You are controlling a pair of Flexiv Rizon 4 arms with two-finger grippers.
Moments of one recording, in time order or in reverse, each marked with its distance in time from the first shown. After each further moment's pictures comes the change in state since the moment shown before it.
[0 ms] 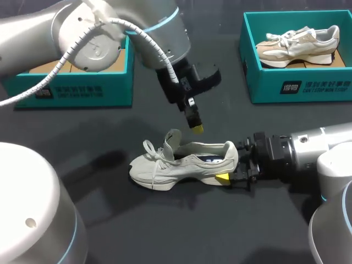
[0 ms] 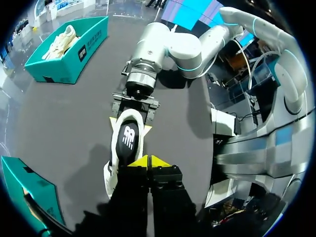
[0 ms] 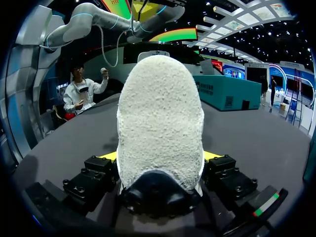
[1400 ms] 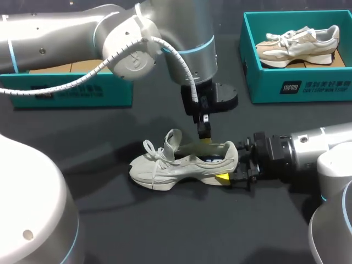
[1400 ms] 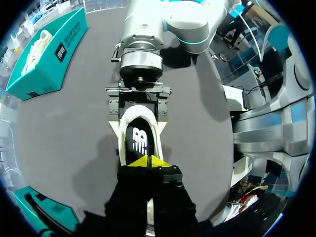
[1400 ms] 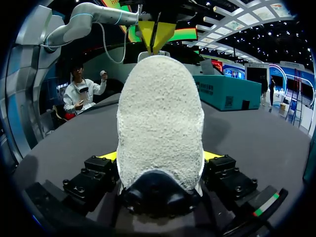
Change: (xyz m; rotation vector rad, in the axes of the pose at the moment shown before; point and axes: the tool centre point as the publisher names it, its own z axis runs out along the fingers) left arm -0.035 -0.006 0.068 -0.139 -0.038 0.186; right arm 0.000 0.000 0.000 0.000 0.000 0.000
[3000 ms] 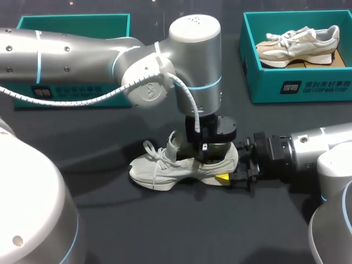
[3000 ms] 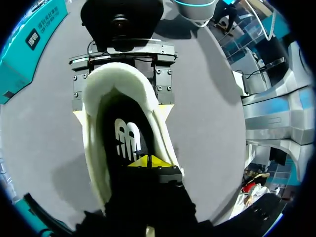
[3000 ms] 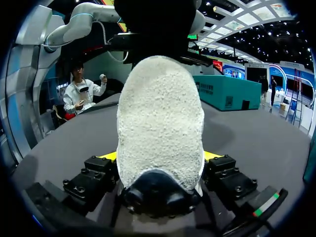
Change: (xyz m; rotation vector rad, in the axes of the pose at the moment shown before) left arm 0.002 0.025 0.086 -0.095 0.061 0.067; right arm 0.000 0.000 0.000 0.000 0.000 0.000
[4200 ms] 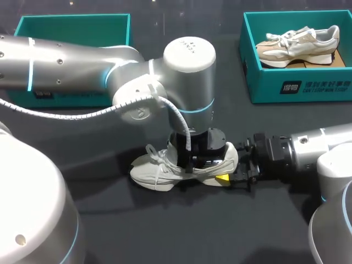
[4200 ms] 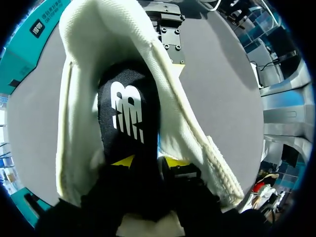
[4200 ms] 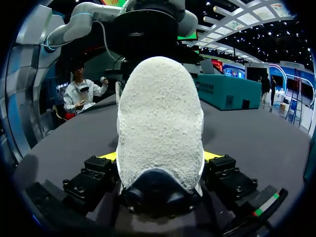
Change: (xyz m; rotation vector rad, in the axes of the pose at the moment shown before) left arm -0.007 0.032 0.024 -0.079 -0.153 -0.011; right arm 0.001 -0.002 0.000 0.001 0.000 0.001
